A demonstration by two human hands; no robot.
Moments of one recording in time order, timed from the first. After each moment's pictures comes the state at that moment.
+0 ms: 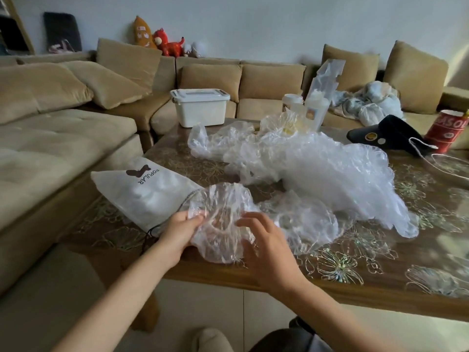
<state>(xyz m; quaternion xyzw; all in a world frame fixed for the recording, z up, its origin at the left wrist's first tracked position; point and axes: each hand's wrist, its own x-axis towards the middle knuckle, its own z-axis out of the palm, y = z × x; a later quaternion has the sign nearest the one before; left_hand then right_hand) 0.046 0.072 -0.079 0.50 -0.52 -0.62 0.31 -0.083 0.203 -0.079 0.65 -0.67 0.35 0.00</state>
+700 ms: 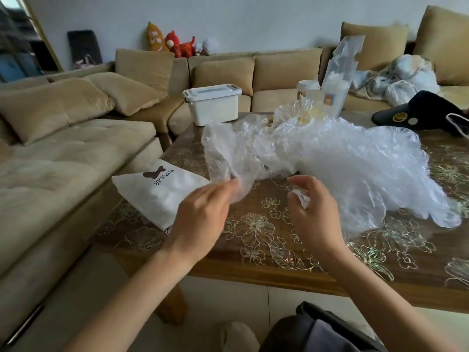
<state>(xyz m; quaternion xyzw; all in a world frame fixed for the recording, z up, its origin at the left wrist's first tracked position) 0.051 0.099 -0.039 0.21 -0.89 0.02 0.41 -0.120 0.188 -0.045 0.45 -0.72 0.52 -0.03</state>
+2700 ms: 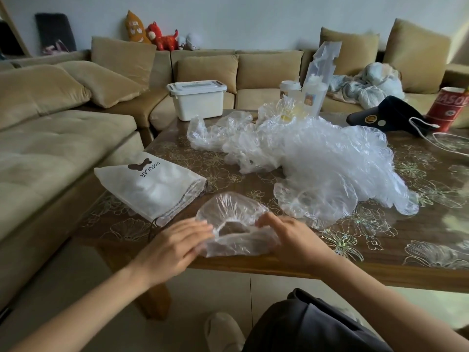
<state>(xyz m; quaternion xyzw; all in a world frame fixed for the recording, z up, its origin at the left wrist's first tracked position) 0.111 0.077 -0.117 0.09 -0.97 0.00 0.24 -0.131 0.219 -0.089 0.75 -0.62 0.24 0.01</state>
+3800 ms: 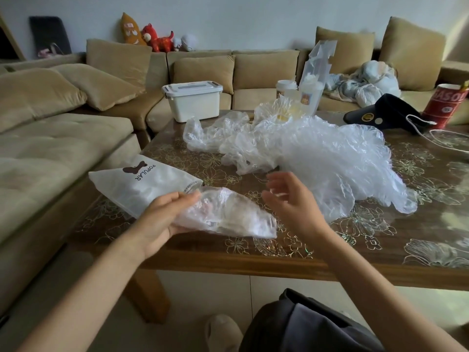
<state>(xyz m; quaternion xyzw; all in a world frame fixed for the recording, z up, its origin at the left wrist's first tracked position) 0.081 0.094 -0.031 0.37 -0.57 -0.68 0.28 -0.123 0.201 -0.040 0.49 -0.70 0.50 -0.15</state>
